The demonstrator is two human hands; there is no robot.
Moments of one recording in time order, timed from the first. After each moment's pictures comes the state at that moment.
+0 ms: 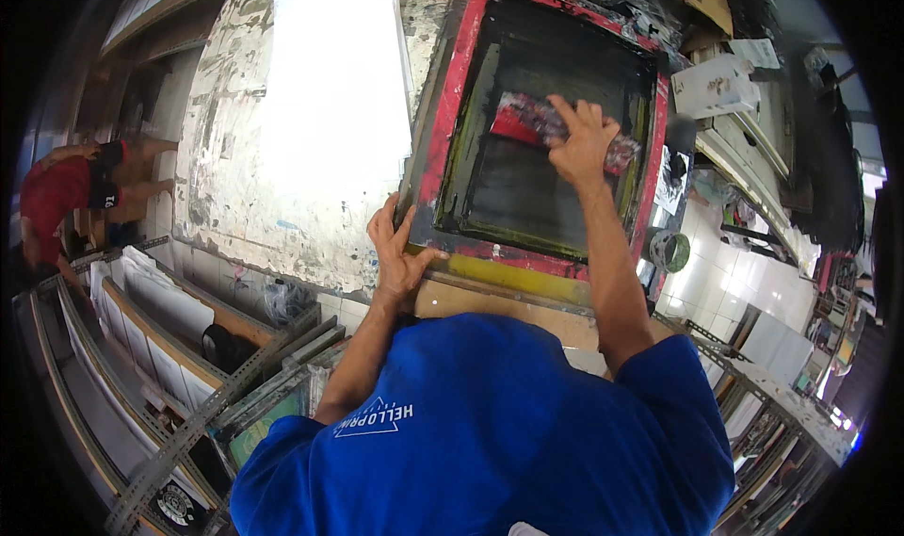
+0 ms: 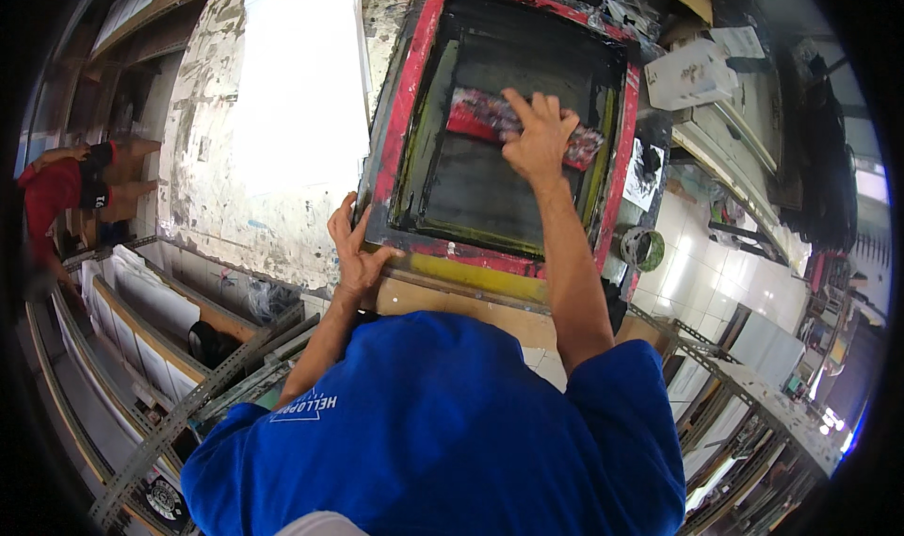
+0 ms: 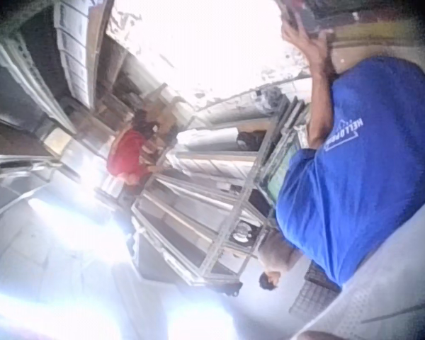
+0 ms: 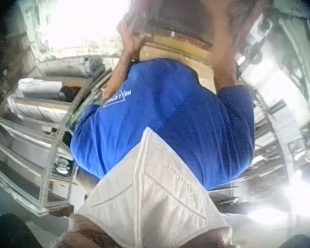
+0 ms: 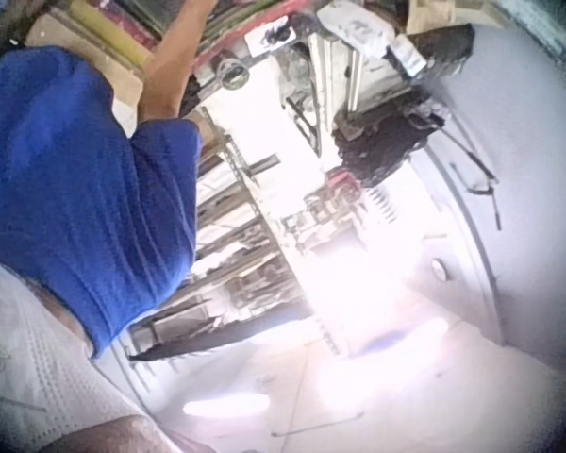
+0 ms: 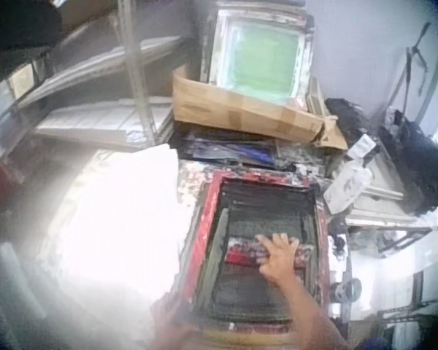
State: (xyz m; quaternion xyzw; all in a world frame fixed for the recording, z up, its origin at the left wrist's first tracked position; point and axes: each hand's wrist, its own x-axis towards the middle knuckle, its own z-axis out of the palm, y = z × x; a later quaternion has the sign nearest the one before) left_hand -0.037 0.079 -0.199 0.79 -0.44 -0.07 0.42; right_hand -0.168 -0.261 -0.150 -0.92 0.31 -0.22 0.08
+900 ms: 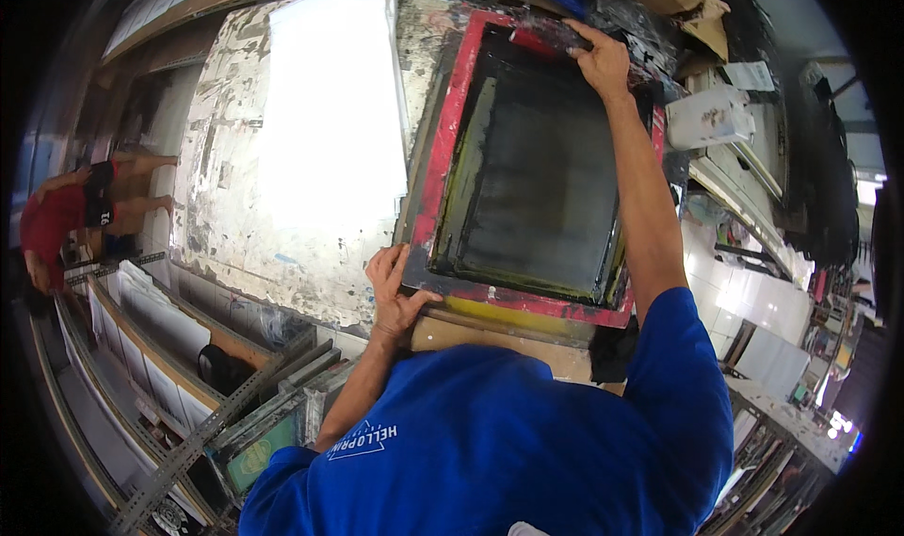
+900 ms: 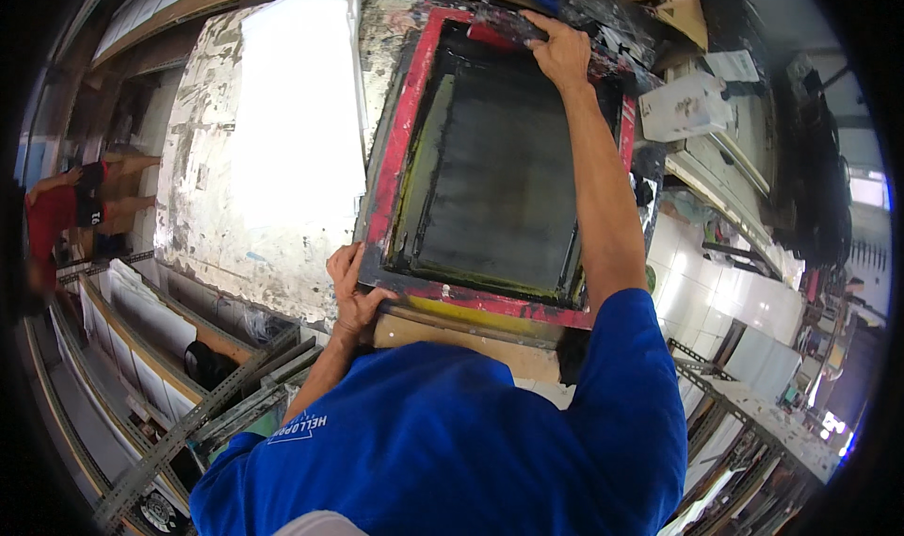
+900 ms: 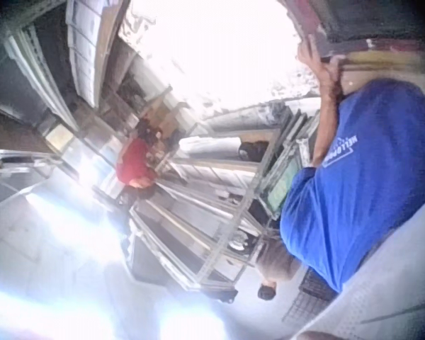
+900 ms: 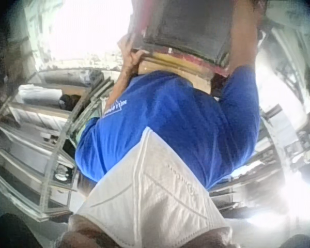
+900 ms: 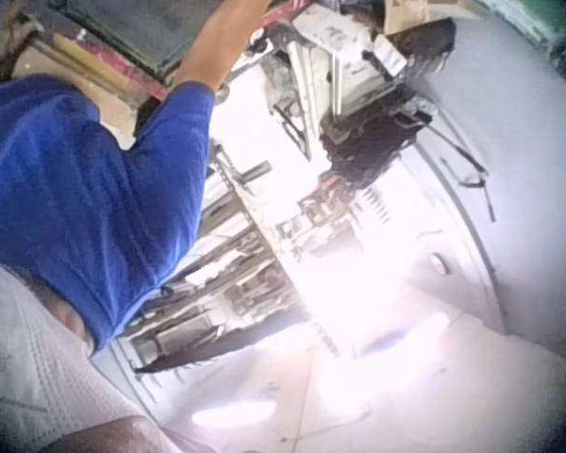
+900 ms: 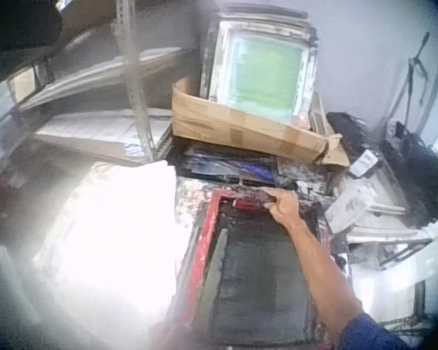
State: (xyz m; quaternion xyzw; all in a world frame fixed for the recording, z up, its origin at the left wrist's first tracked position) left_hand -0.040 0.086 -0.198 0.79 -0.42 -0.10 0.43; right_hand -0.068 -0.460 -0.123 -0.90 0.27 -0.29 0.18
